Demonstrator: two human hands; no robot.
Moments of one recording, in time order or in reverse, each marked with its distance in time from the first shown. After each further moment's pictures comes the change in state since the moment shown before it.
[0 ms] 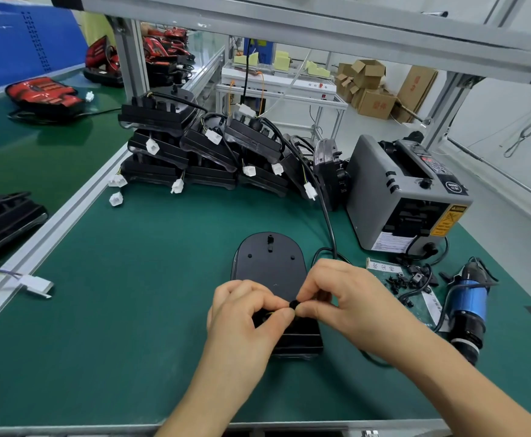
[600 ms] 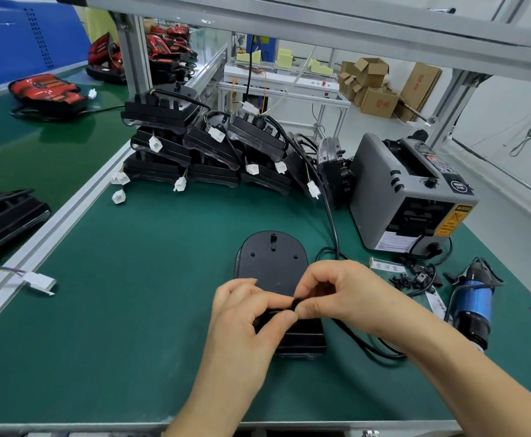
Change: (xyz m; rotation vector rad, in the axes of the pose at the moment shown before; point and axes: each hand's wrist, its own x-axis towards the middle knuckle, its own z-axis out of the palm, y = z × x) left_hand -0.002 -0.013 0.002 0.038 0.067 0.111; right_hand 0.013 -0.001 -0.004 0.344 -0.192 0.321
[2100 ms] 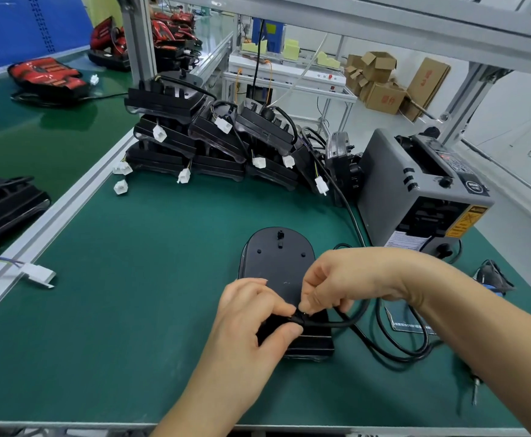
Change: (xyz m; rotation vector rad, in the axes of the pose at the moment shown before) left_hand -0.001 -0.011 -0.006 -0.010 -0.080 0.134; right_hand 0.038 -0.019 -0.020 -0.194 -0.513 0.231
